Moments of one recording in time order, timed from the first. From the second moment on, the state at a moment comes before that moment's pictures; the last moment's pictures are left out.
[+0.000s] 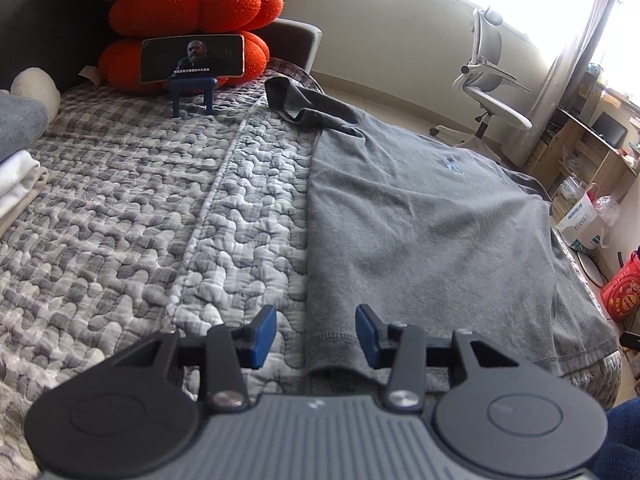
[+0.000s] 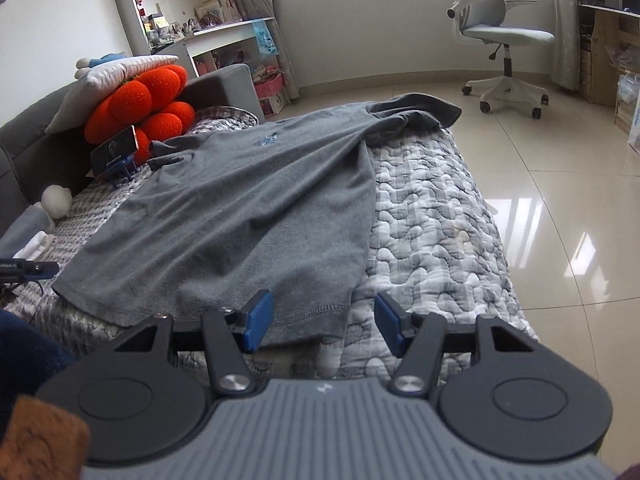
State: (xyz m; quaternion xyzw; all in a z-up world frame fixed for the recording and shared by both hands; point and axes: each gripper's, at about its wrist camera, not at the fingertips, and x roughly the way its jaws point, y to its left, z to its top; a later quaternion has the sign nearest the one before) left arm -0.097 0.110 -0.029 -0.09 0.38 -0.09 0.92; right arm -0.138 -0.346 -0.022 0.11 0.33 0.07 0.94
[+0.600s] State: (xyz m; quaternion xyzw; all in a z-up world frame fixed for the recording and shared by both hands) left arm -0.082 0.094 -0.044 -0.09 0.39 -0.09 0.91; right arm -0.127 -0.341 -0.052 0.15 0.33 0.05 0.93
